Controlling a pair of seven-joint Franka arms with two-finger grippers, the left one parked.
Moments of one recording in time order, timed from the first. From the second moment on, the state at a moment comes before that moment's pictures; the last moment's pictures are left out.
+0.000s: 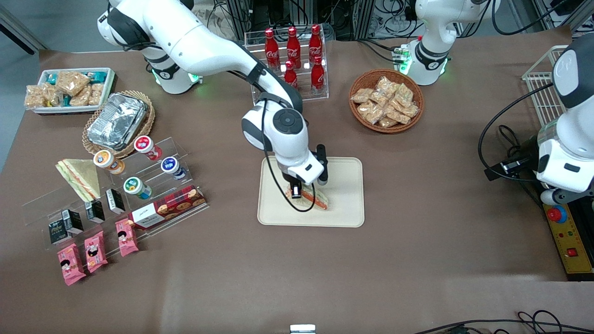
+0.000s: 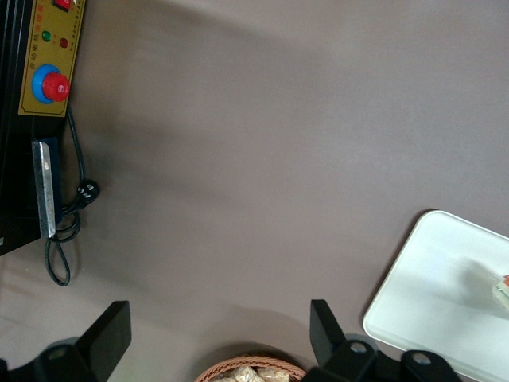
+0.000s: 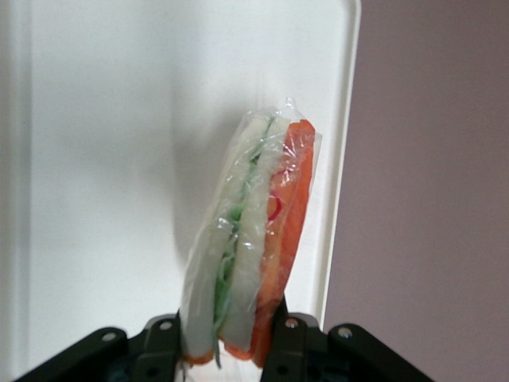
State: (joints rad) arm 0.68 0.72 0.12 -1.42 -0.27 2.26 -0.69
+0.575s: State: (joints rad) arm 0.68 0.77 0.10 -1.42 -0.30 2.31 -0.73
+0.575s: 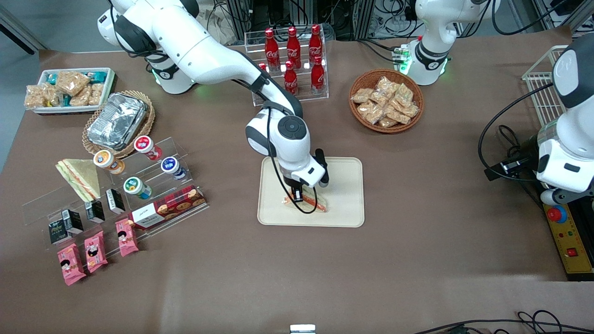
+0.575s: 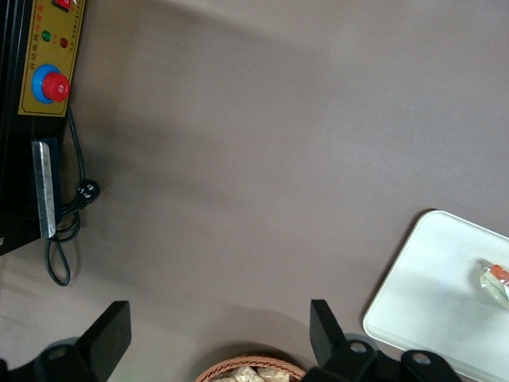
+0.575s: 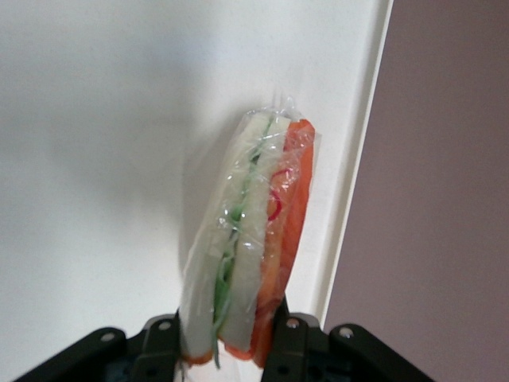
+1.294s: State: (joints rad) arm 0.67 0.79 0.09 -1.42 -0.30 2.35 -0.74
